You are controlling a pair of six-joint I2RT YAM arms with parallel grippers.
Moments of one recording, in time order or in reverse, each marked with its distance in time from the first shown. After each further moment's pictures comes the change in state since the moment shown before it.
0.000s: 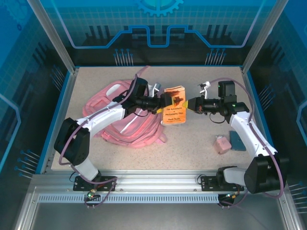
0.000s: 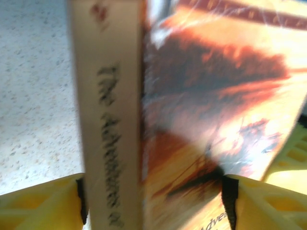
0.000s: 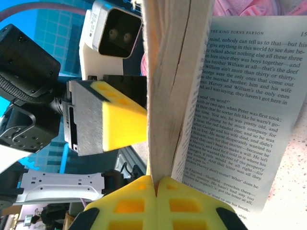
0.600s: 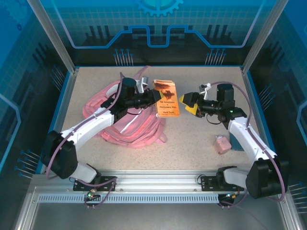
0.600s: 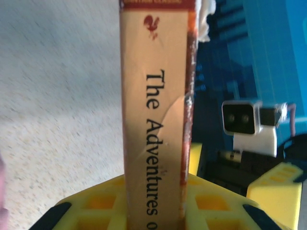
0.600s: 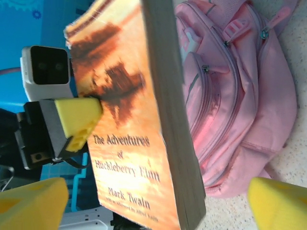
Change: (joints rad) left arm 0.027 -0.211 -0.110 0.070 -0.274 -0.054; right arm 0.051 -0.051 -0.130 0.268 0.129 0.322
